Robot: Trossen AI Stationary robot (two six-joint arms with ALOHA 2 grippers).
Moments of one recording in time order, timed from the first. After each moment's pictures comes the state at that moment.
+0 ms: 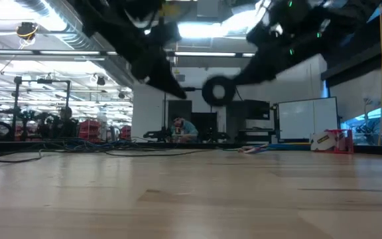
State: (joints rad) left arm 0.04 1.53 0.90 -0.05 -0.26 0.20; right arm -0.24 1.34 0.62 0.35 -0.08 -0.19
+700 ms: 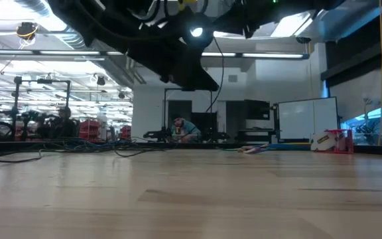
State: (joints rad) left arm -0.15 1.76 0.88 0.47 -0.63 0.10; right arm -0.14 1.31 0.88 0.28 0.10 -0.18
